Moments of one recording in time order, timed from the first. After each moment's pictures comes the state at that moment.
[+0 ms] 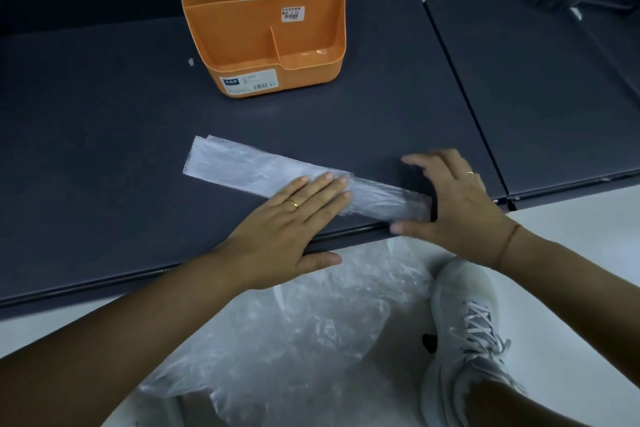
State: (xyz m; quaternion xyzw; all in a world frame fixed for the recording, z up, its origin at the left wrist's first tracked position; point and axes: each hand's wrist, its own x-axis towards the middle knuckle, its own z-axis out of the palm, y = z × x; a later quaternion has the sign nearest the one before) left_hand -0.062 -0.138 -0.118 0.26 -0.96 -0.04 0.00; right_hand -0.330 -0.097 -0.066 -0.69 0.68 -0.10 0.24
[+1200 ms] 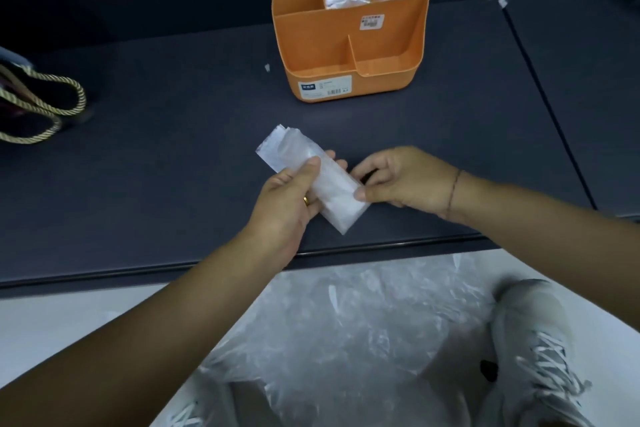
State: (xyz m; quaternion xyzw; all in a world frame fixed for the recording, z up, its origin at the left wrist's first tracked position) left_hand -0.039 -0.152 -0.066 0.55 -0.26 -0.69 0.40; right_hand -0.219 -0.178 -0.061 -0.56 0.56 -0.13 0.60
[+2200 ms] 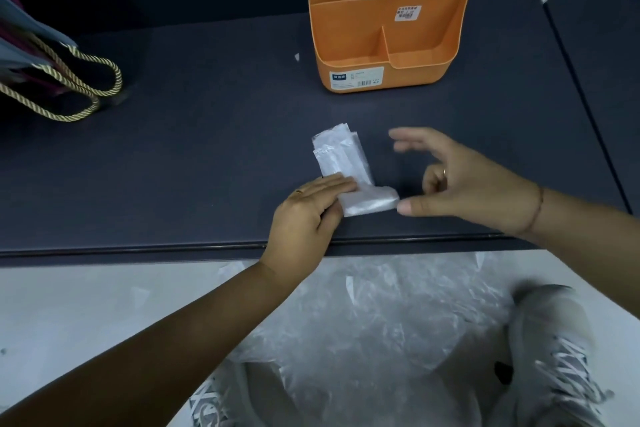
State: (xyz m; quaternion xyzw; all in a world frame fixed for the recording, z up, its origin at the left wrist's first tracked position) left_hand -0.007 -0.118 -0.111 0.53 -0.74 -0.27 0.32; right_hand -0.234 -0.155 -0.035 -0.61 0.55 -0.15 0.55
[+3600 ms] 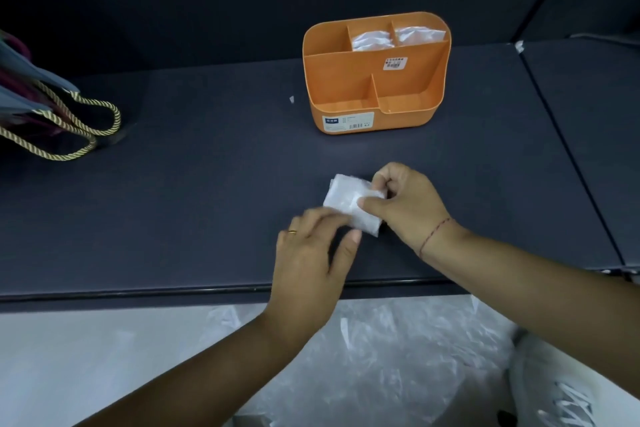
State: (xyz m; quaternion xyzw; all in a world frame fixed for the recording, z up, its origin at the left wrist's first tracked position) left_hand -0.028 -0.115 -0.092 0.61 -0.71 -0.24 0.27; right_hand -0.184 -0.181 -0.075 -0.51 0.64 -0.32 0.48
